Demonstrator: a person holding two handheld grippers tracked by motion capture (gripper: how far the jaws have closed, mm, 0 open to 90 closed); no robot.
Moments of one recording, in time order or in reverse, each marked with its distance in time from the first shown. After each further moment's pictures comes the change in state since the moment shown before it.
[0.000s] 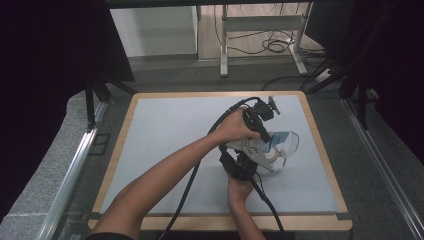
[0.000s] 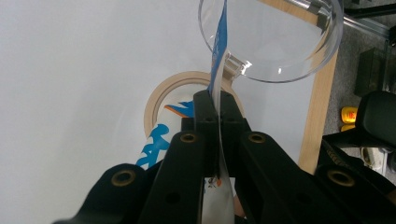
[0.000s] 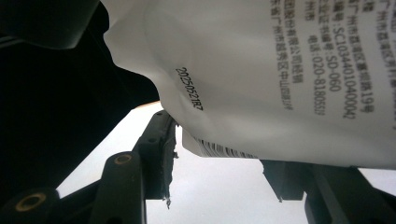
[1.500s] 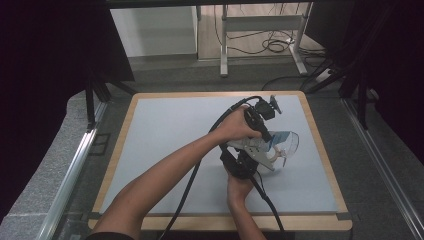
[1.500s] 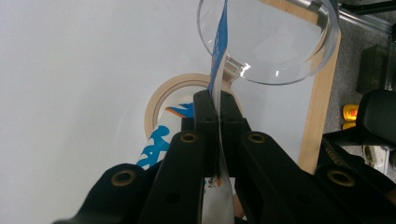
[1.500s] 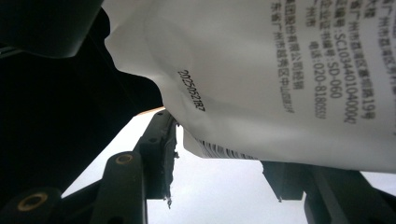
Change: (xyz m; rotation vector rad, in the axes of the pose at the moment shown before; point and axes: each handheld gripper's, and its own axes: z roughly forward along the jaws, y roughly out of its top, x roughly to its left) left arm -0.001 0.004 -0.002 0.017 0.006 0.012; right arm 0.000 0.004 0.001 -0.021 0.002 0.016
